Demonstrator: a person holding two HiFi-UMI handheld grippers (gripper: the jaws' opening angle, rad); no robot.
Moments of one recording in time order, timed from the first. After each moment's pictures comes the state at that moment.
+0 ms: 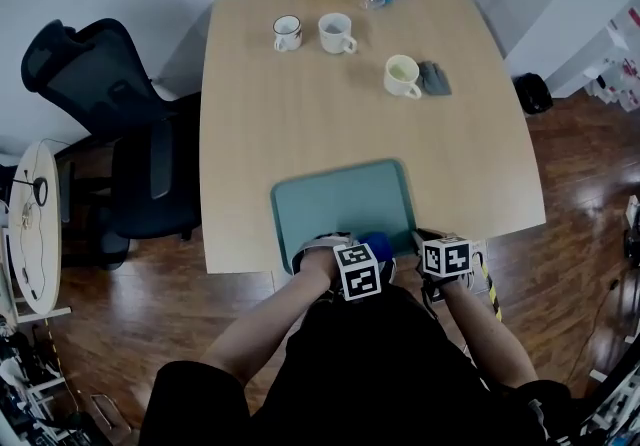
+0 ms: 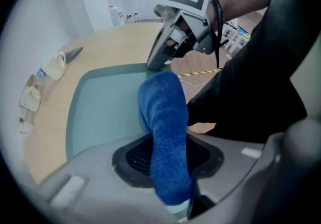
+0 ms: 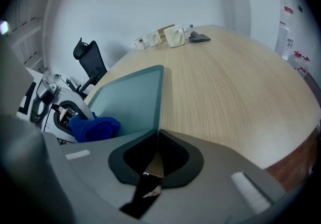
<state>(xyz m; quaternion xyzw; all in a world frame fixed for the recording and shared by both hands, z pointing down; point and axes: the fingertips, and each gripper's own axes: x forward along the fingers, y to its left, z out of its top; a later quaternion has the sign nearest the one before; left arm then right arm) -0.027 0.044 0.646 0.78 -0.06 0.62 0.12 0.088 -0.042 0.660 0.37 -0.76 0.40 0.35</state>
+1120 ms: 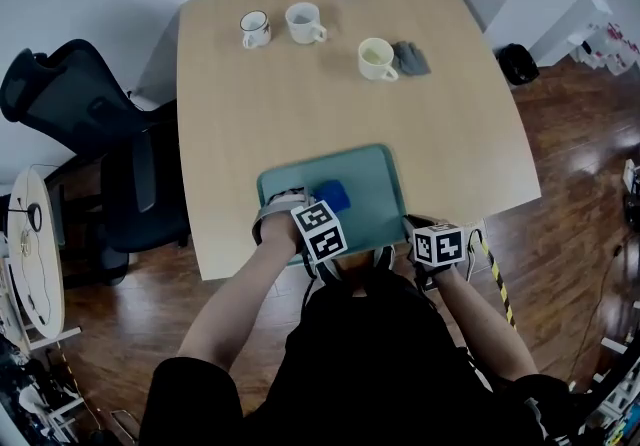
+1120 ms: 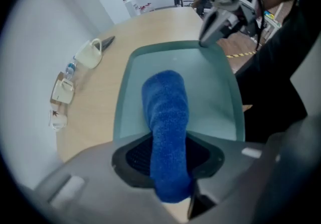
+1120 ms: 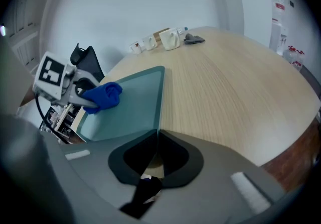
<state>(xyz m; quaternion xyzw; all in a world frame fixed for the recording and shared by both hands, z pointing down) -0.115 -0.051 0.644 0.71 -0.17 0.68 0.05 0.092 -0.044 0.661 0.39 -0.76 0.41 0.33</state>
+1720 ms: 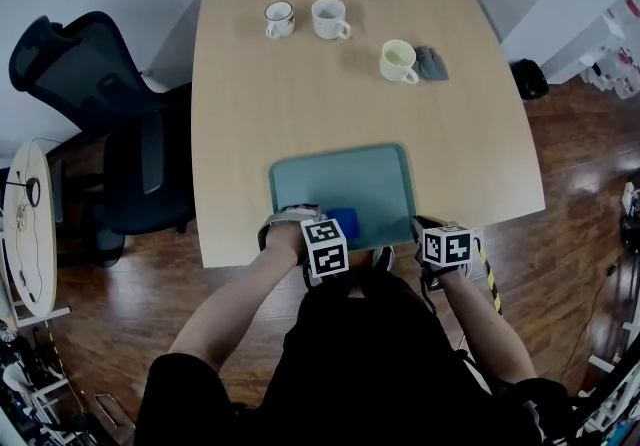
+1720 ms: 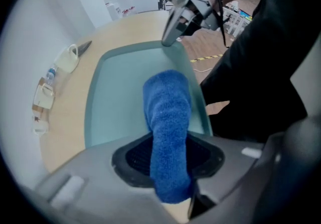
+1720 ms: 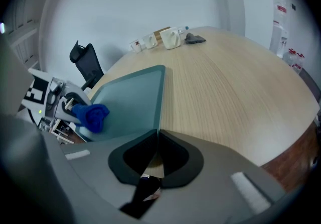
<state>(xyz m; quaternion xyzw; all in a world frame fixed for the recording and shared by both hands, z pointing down) -0.111 0.011 0.654 0.74 -0.08 0.67 0.06 0.089 -0.045 0.659 0.39 -0.75 0.40 0.34</state>
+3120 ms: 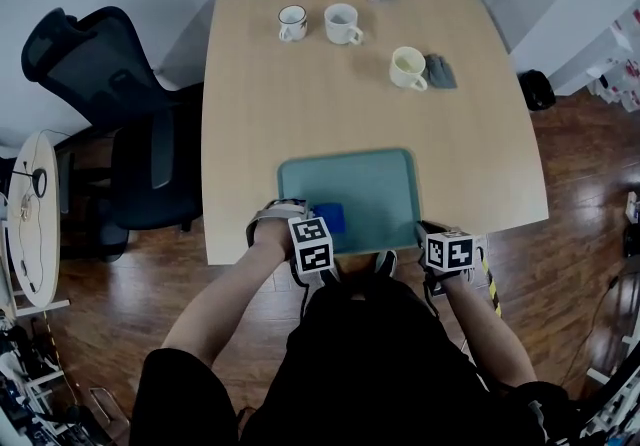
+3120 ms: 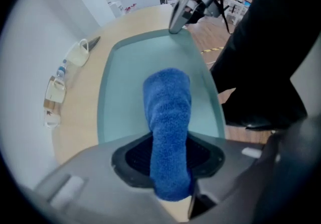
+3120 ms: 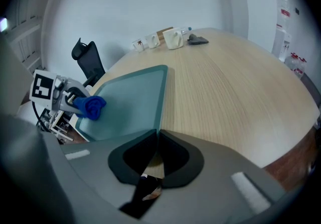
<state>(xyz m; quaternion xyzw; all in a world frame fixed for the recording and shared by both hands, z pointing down) -0.159 -0.002 0.654 0.71 -0.11 0.69 0.02 0.089 -0.047 0.659 0.39 -0.76 0.39 0.35</state>
